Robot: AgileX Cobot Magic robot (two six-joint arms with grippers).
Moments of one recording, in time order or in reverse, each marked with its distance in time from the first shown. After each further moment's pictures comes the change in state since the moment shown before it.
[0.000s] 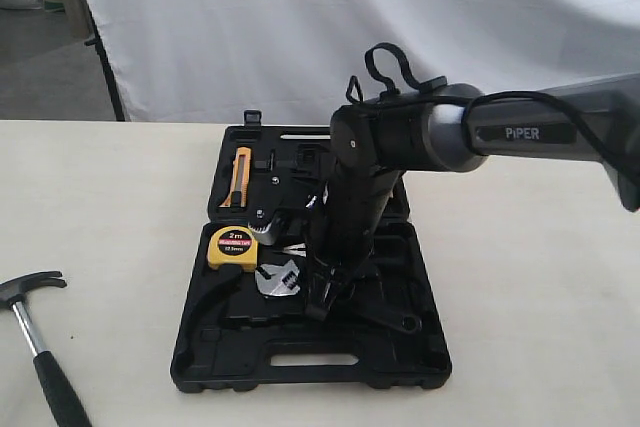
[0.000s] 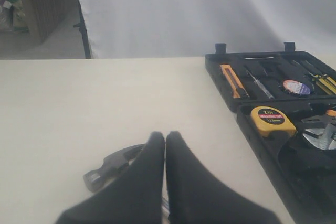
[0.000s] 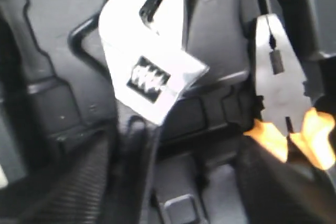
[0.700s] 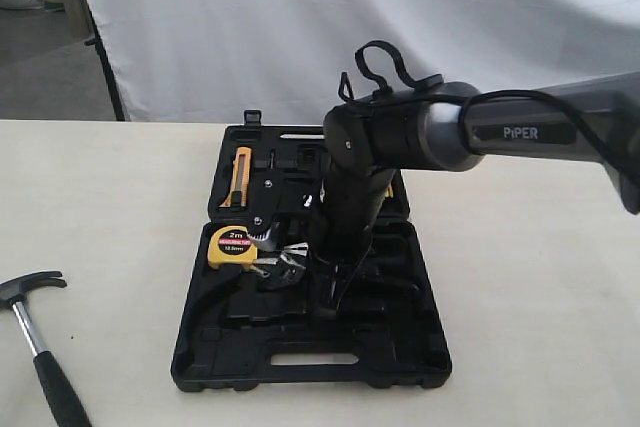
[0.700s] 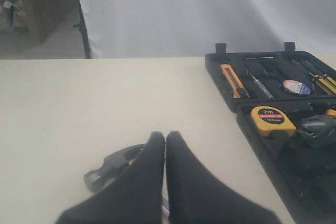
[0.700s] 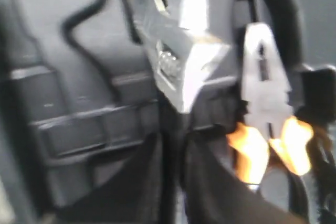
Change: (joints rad) left arm 0.000 0.000 0.000 0.000 0.000 0.000; right arm 0.017 -0.014 -0.011 -0.063 -0.004 -0.068
